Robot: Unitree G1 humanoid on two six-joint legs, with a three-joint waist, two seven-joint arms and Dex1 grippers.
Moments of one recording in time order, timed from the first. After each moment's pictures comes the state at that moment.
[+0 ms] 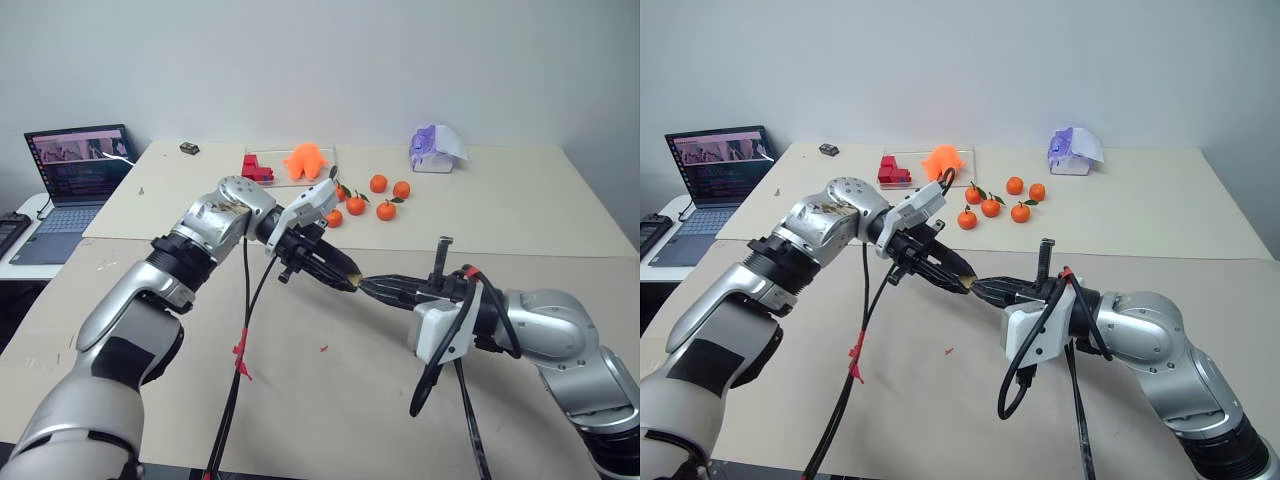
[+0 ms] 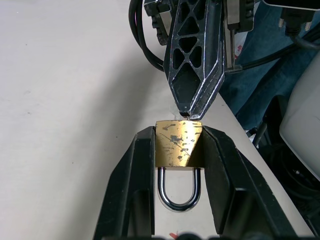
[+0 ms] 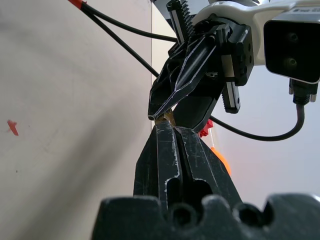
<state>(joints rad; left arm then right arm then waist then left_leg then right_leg) -1.15 0.56 -0.65 0.50 -0.63 0.34 -1.61 -0.21 -0.79 0.11 -0.65 -0.06 -0.04 0.82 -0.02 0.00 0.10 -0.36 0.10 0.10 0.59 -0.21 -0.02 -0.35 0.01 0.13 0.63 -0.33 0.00</state>
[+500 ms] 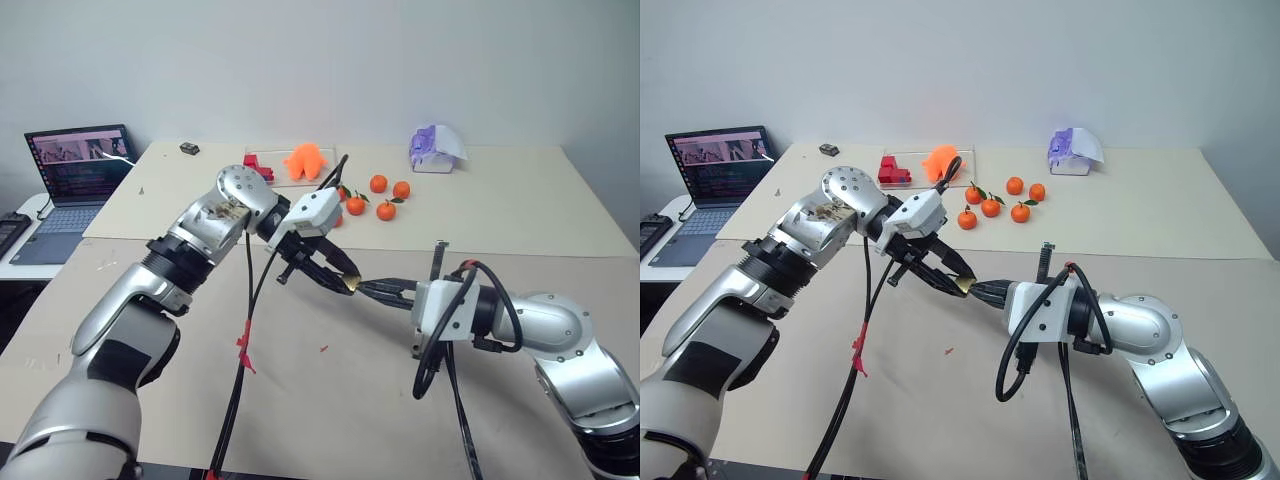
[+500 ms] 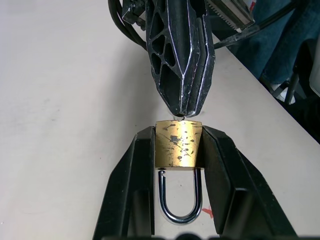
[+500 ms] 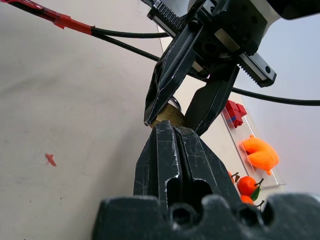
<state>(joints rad) -1.13 0.56 -0.60 0.43 -0.50 0.18 -1.60 -0.24 -0.77 0.11 -0.68 0.10 0.20 0.84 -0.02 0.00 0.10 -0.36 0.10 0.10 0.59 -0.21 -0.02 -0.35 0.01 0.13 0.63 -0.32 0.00</state>
